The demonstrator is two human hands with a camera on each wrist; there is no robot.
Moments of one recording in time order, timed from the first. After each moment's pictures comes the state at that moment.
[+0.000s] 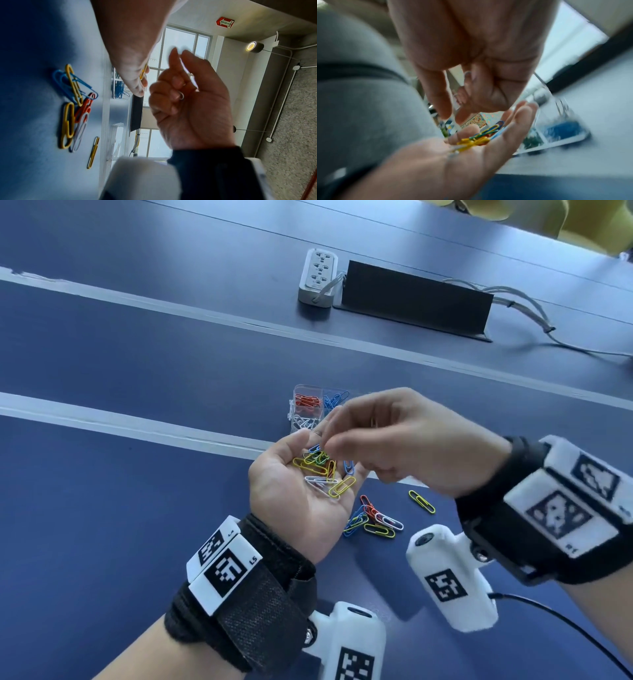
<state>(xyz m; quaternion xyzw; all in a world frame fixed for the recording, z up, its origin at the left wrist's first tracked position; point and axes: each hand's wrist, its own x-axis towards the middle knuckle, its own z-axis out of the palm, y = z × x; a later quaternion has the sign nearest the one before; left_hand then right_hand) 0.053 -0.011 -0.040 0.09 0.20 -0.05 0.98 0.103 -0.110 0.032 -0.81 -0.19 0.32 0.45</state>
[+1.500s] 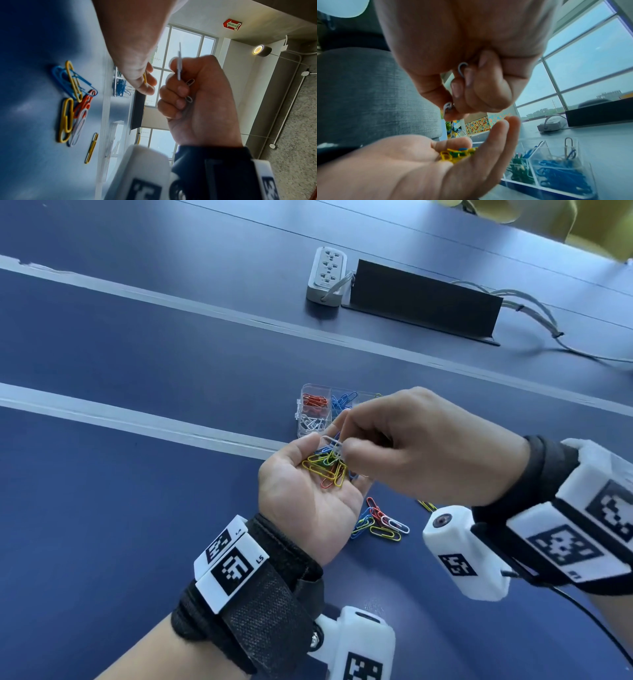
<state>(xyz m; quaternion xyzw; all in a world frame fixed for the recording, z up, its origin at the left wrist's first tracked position) 0.054 -0.011 -0.037 0.02 0.18 -0.07 0.98 0.098 -0.106 0.043 -0.90 -0.36 0.15 0.18</state>
